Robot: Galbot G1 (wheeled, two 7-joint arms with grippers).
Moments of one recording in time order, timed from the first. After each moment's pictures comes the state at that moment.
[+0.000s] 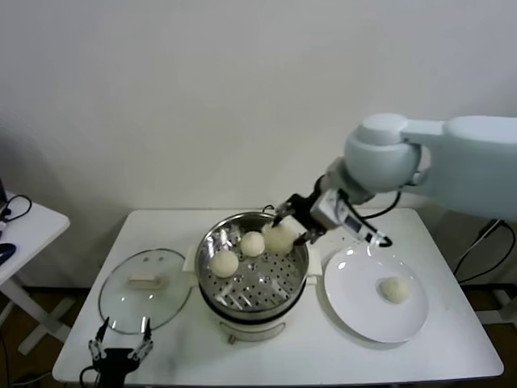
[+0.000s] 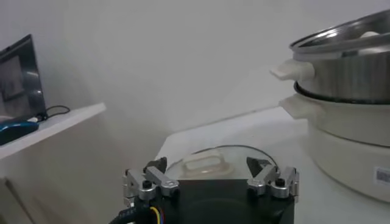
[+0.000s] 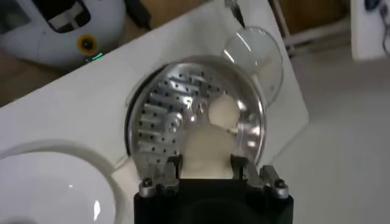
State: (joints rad) left arm 1.82 -1.56 -0.75 -2.03 0.14 -0.06 0.01; right arm 1.07 0.84 -1.57 1.92 0.33 0.01 -0.86
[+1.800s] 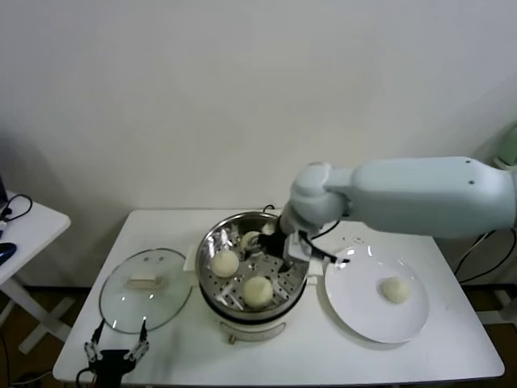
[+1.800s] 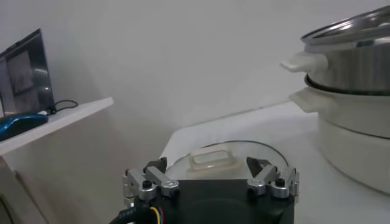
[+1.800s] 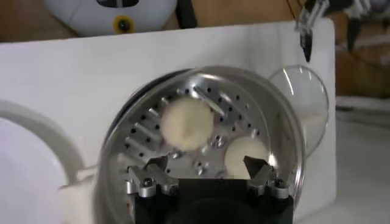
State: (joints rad) left arm 1.81 -1.57 -0.77 -2.01 0.14 -0.06 0.00; right arm 0.84 0.99 -1.57 1.74 0.09 0.19 -0.82
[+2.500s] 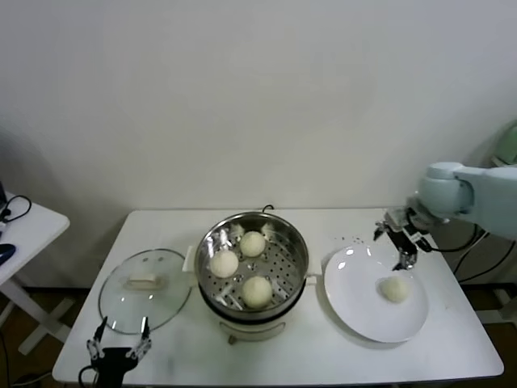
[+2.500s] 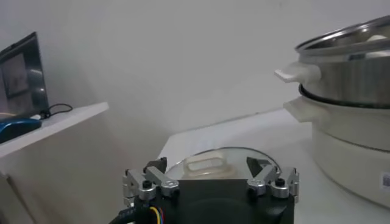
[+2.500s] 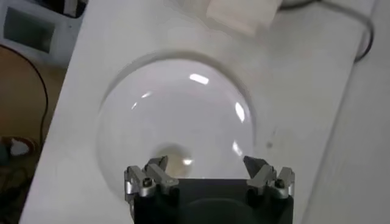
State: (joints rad) left arm 1.81 -1.56 -0.76 -2.02 0.12 -0.06 0.01; right arm 0.95 0.62 -1.92 1.58 0.37 -0.19 -0.88
